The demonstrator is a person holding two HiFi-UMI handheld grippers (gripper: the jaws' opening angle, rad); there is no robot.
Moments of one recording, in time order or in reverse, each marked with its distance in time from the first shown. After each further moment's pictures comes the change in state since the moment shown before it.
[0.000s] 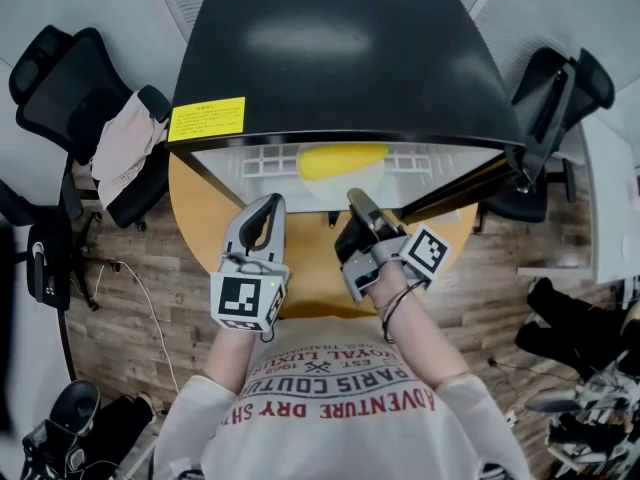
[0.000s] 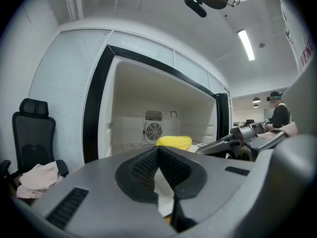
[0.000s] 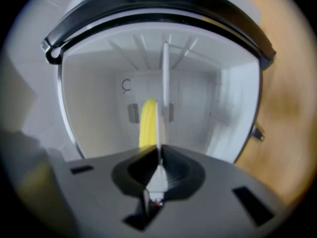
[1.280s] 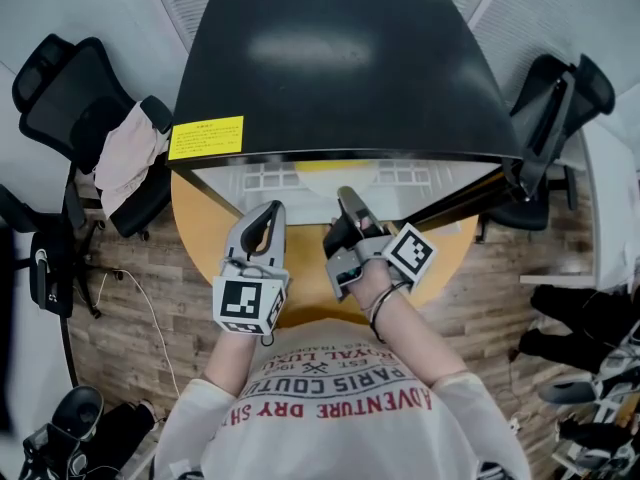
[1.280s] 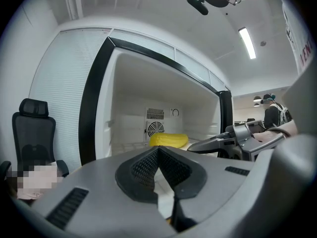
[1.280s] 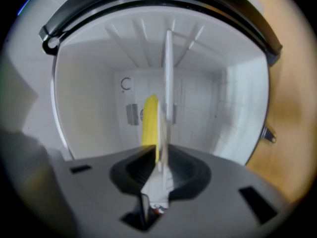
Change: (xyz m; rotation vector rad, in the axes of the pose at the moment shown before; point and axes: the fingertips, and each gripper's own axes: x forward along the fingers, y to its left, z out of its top) left arm 0.012 0.009 -0.003 0.005 0.013 0.011; right arm 0.032 0.007 0.000 -0.015 -0.061 0.015
